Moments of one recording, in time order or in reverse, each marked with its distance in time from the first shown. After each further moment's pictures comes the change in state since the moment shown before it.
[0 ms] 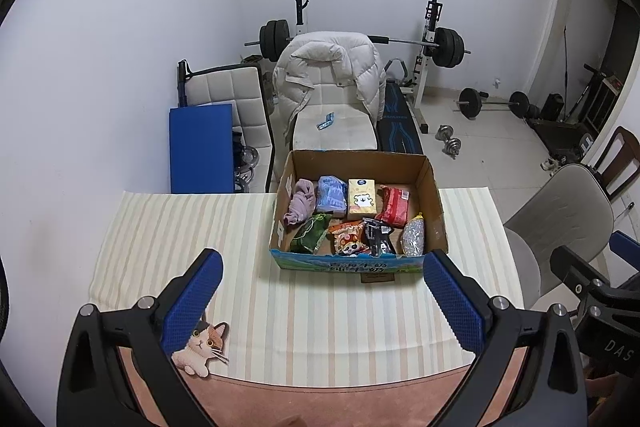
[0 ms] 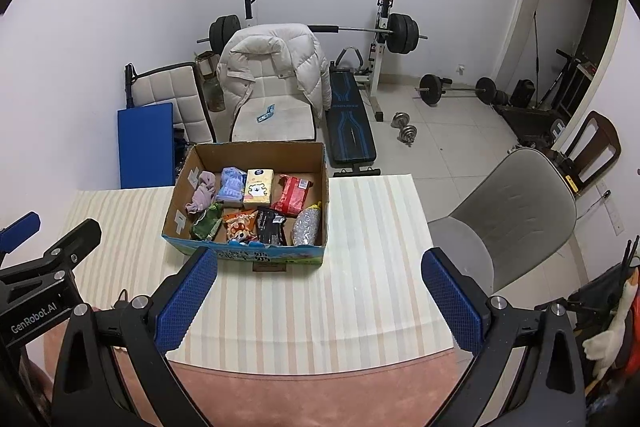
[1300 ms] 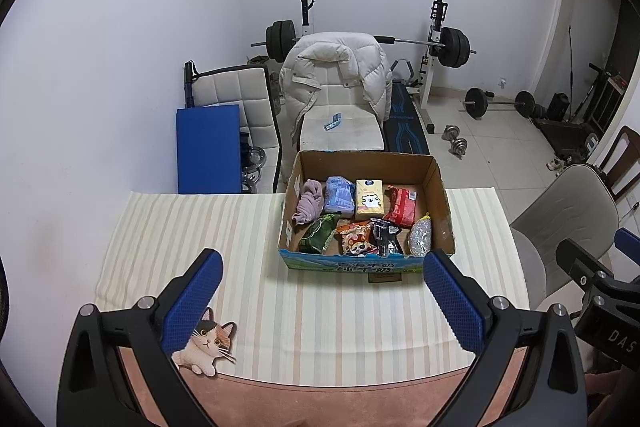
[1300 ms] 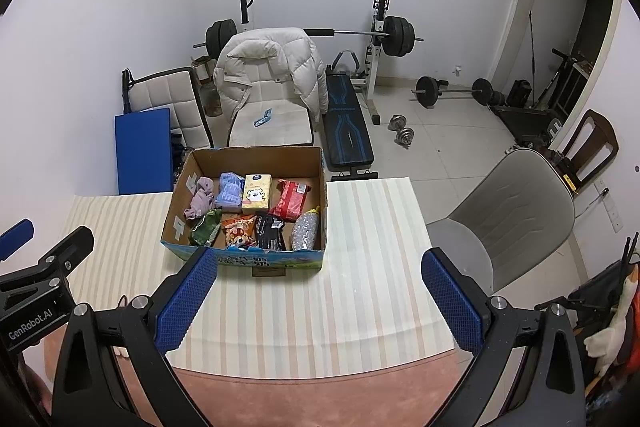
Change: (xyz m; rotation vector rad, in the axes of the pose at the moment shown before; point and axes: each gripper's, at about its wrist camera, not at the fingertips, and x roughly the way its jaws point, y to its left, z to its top) left arm -0.001 0.007 0.000 0.006 0.000 0.023; right arm -0.001 -0.003 -0.001 0.011 -0.014 -0.008
